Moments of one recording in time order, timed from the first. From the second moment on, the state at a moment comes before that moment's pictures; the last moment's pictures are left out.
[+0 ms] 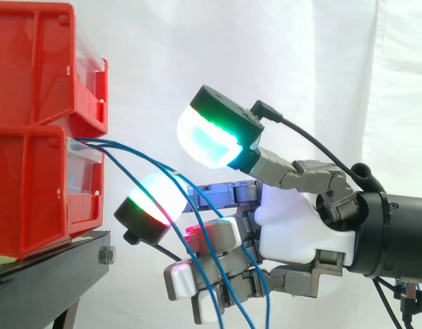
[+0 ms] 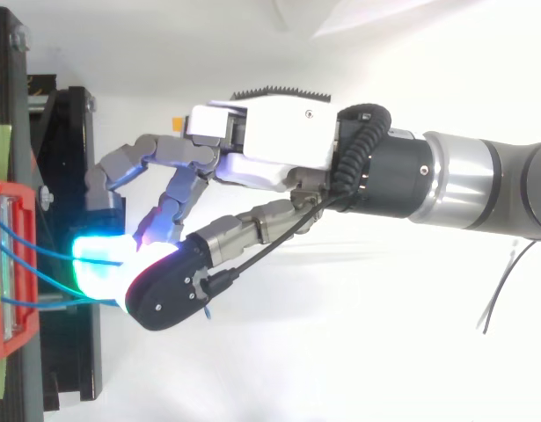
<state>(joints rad) 0.12 -2.40 -1.18 -2.56 -1.38 -0.02</state>
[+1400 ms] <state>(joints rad) 0.12 -2.40 -1.17 -2.56 -1.38 -0.02</state>
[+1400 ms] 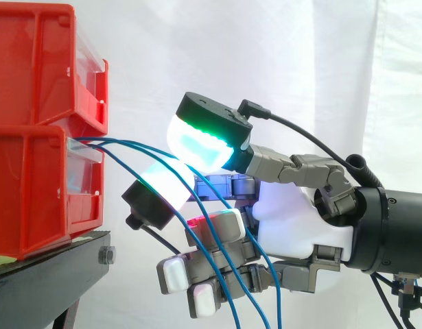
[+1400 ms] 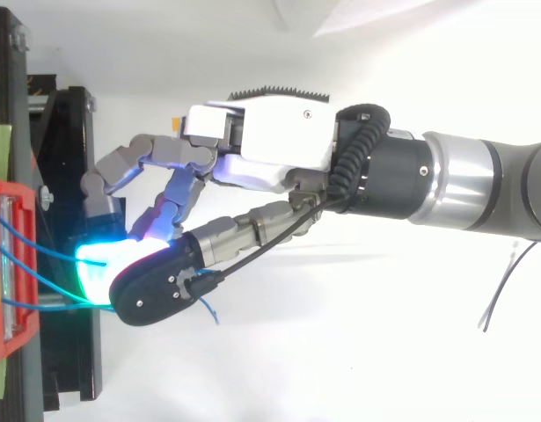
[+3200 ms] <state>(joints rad) 0.13 -2.25 -1.19 -3.00 -1.42 -0.06</state>
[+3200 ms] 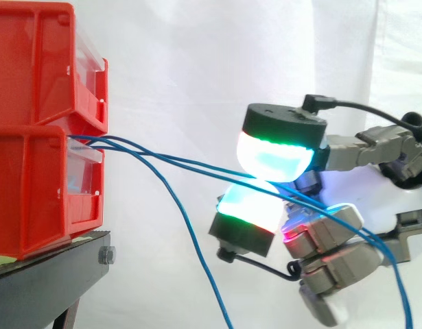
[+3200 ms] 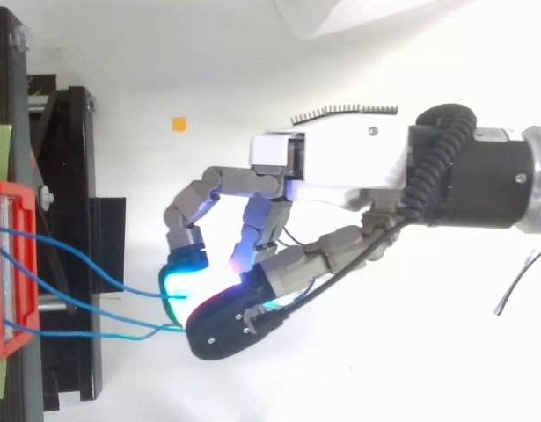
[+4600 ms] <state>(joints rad) 0.16 -2.13 -1.35 -2.90 -1.34 -0.04</state>
